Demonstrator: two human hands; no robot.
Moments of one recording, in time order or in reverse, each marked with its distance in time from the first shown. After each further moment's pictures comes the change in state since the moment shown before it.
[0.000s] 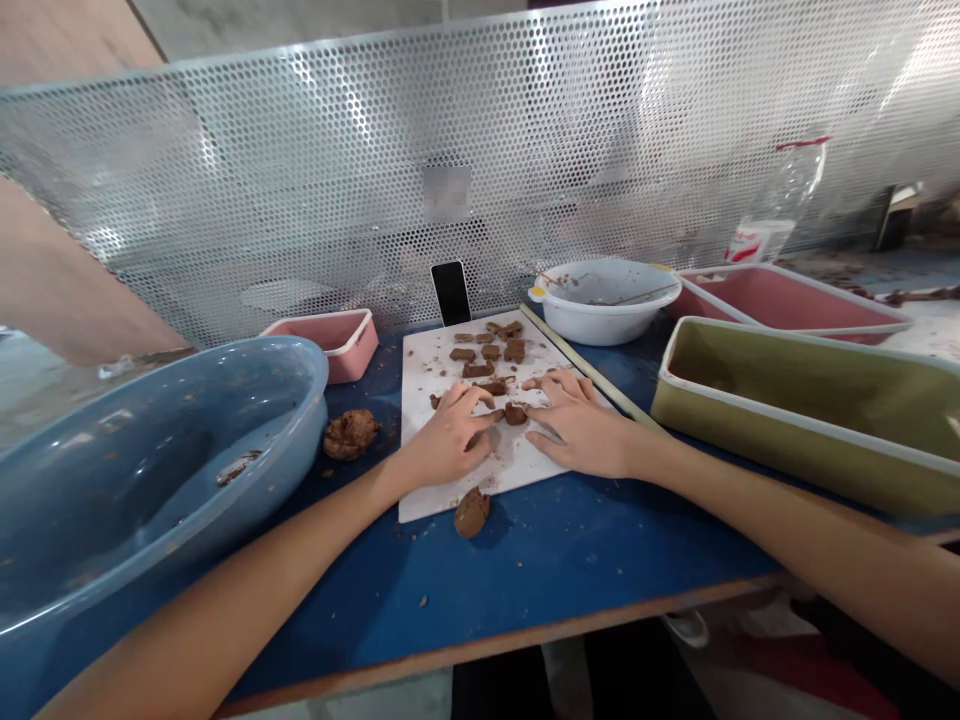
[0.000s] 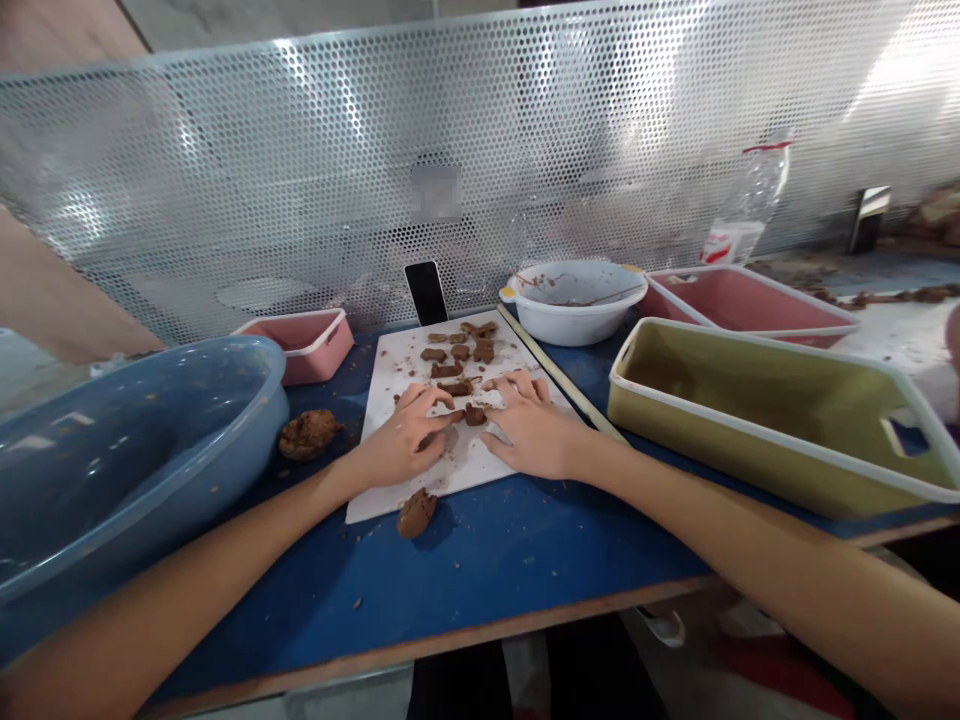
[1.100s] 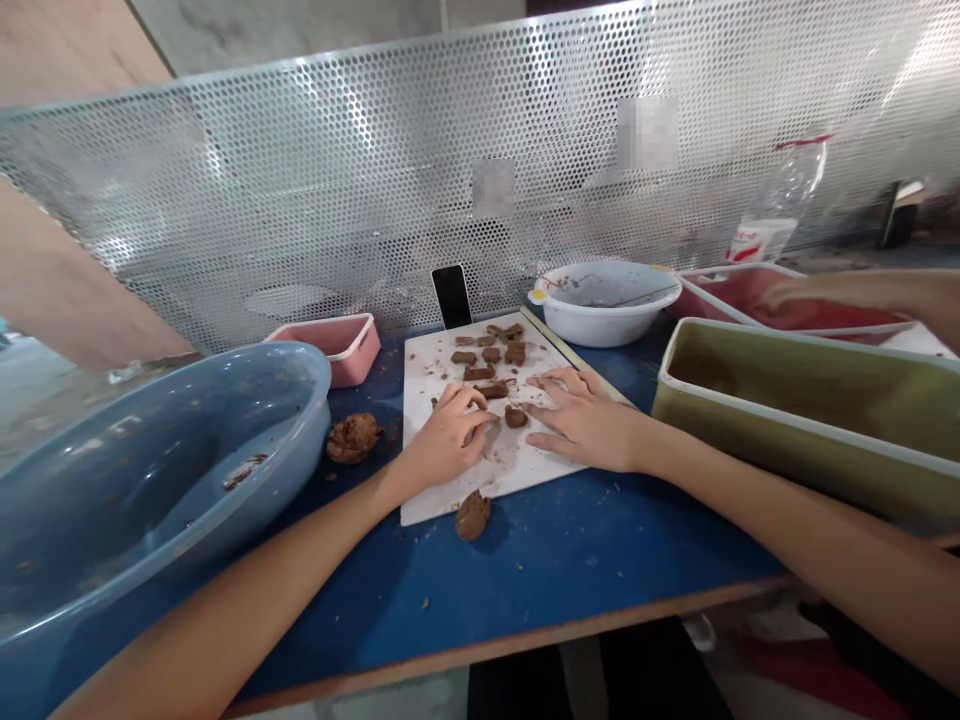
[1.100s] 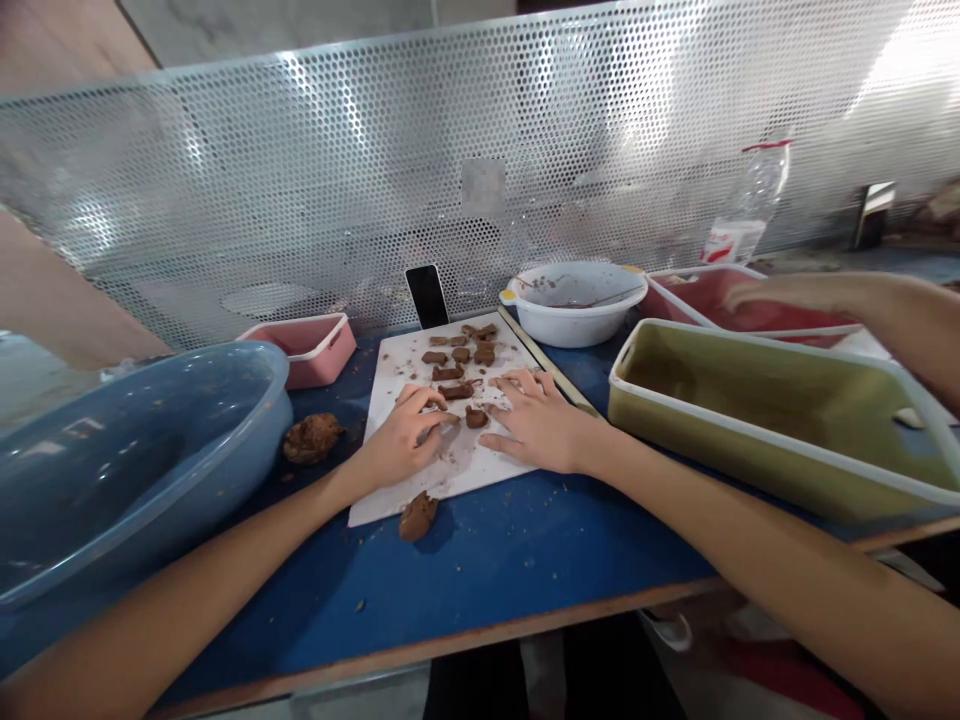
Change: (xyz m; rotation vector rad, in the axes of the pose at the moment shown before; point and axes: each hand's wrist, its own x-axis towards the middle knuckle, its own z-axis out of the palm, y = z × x) left_hand -0.001 -0.005 0.005 -0.015 0.103 -0.041; right_hand 0.003 0.015 -0.008 -0.098 -0.088 -0.007
